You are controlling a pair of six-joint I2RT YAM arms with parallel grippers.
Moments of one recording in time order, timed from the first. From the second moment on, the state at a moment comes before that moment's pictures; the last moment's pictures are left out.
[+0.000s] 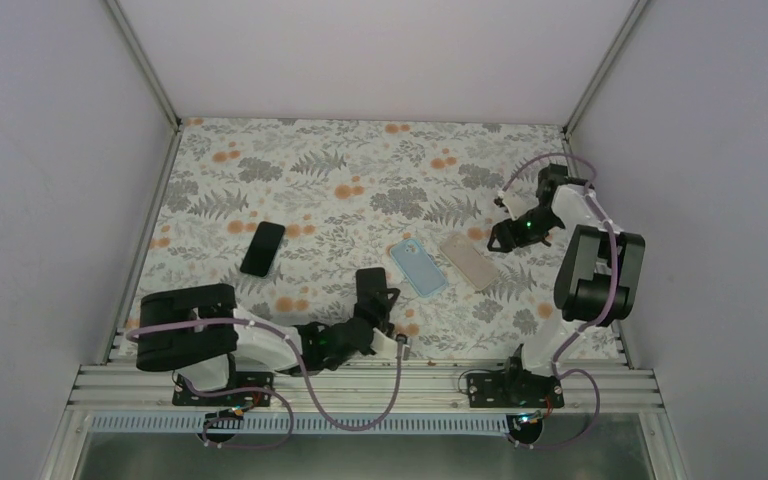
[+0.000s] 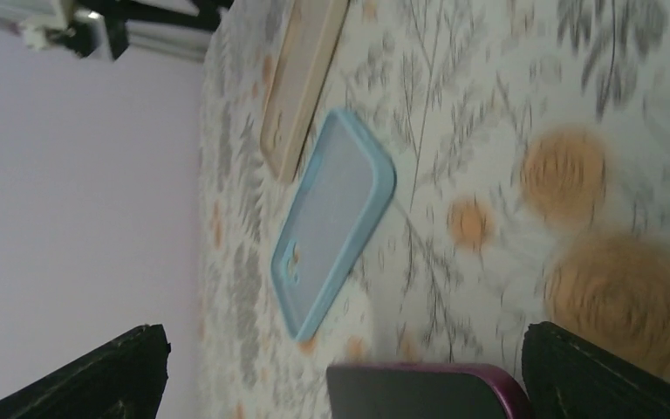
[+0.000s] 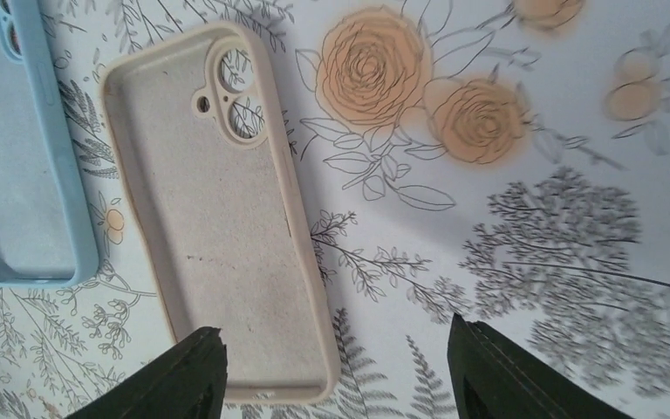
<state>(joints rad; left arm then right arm) -1.38 1.60 0.38 0.76 -0.56 1.03 -0.18 1.77 1.21 -0.98 -0.38 -0.61</state>
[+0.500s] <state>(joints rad) -1.30 1.60 0.86 0.05 -0.12 0.75 -0.18 1.64 1.34 -1.12 -0.35 -0.65</state>
